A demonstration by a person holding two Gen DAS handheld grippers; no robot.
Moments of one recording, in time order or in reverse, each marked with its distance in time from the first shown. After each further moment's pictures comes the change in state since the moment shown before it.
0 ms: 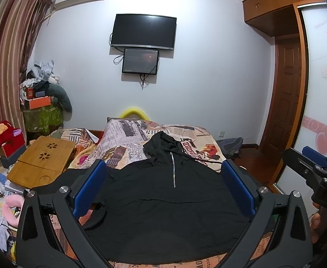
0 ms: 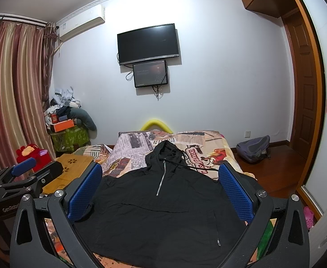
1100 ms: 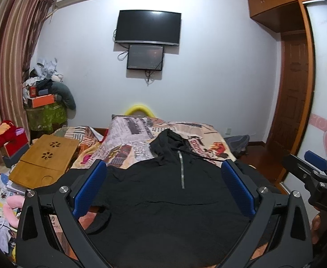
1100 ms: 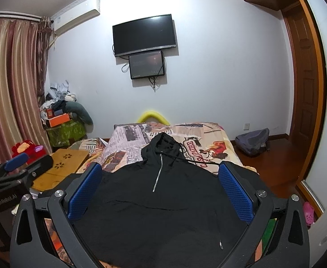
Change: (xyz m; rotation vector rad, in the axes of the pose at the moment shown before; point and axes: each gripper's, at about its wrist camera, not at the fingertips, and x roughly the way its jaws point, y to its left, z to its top) left arm 0.032 0.015 -0.001 0.002 0.024 0.049; right arm 0.035 -0.004 -0.009 0.009 0.057 -0.017
